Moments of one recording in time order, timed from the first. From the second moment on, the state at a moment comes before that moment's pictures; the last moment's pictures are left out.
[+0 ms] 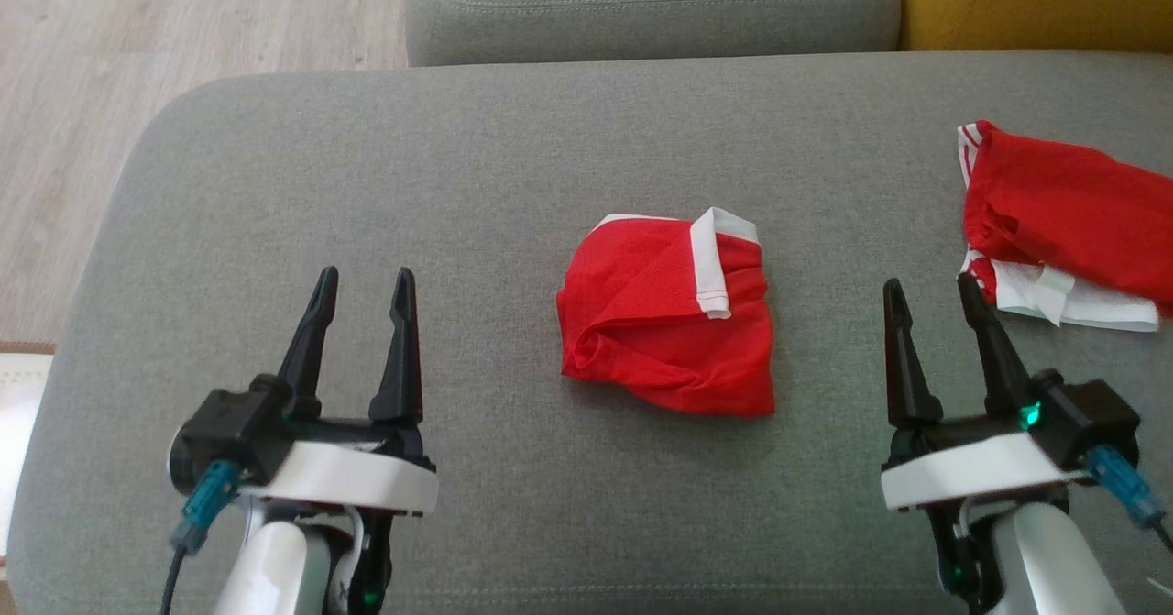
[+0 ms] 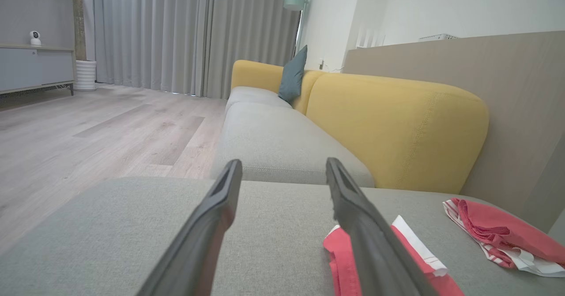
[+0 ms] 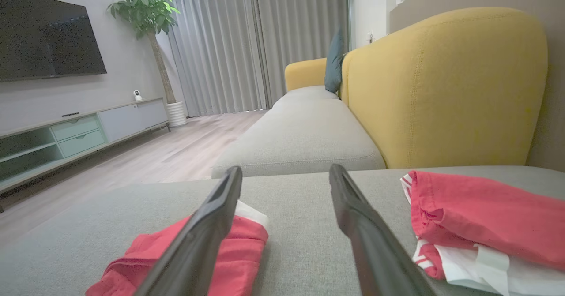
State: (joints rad) left arm -0.06 0.04 -0.21 0.04 -0.23 0.01 -0.26; right arm -0.08 -0.05 0.06 0.20 0.17 0.12 -0.24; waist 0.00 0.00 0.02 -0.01
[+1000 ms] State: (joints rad) left arm -0.12 0.04 -0.27 0.07 -0.24 0.00 -0.26; right arm -0.34 -0.05 0.12 0.66 0.05 0.12 -0.18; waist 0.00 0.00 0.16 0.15
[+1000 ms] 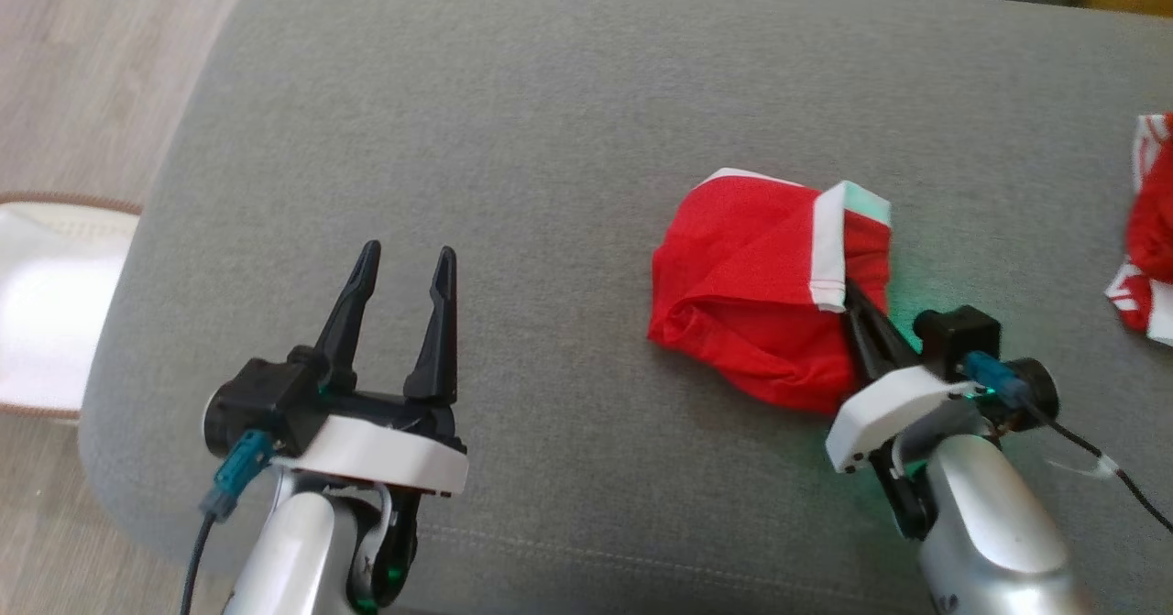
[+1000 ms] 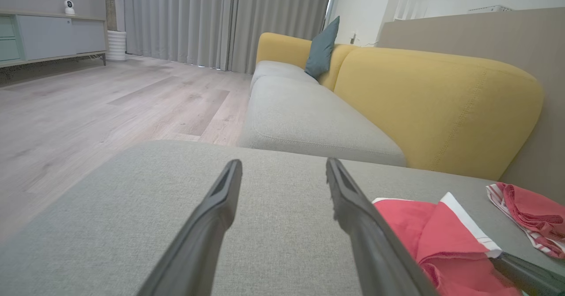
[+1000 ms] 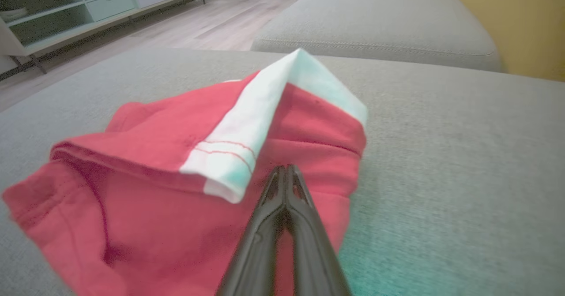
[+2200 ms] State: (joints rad) left arm -0.17 0.04 -0.29 0.08 -0.28 0.01 -0.26; right arm -0.55 -0.06 0.30 0.88 0.13 0.12 -0.18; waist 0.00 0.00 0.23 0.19
